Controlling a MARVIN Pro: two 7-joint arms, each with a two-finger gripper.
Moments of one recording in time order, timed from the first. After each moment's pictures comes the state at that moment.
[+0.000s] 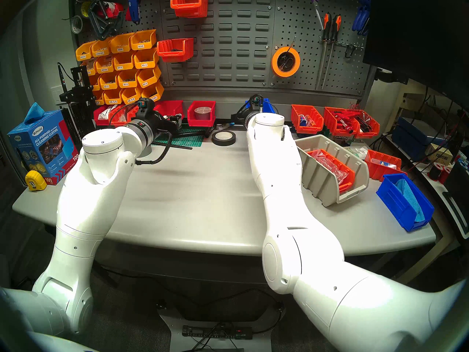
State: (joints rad) left arm 1.19 -1.24 -1.41 -1.88 -0.35 0.68 0.09; right arm -0.76 -1.73 1.60 -1.08 -0.09 0.47 0.05
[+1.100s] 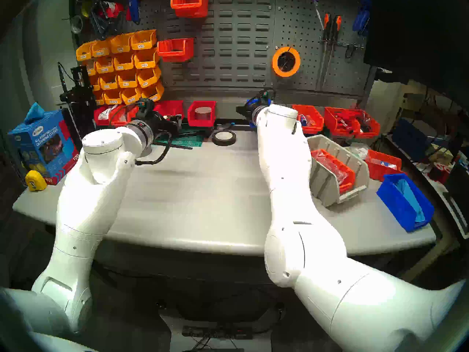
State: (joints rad) left arm 1.19 -1.24 -1.40 -1.88 -0.36 0.68 0.10; right arm -0.72 -1.72 1.68 -1.10 0.03 0.57 0.08
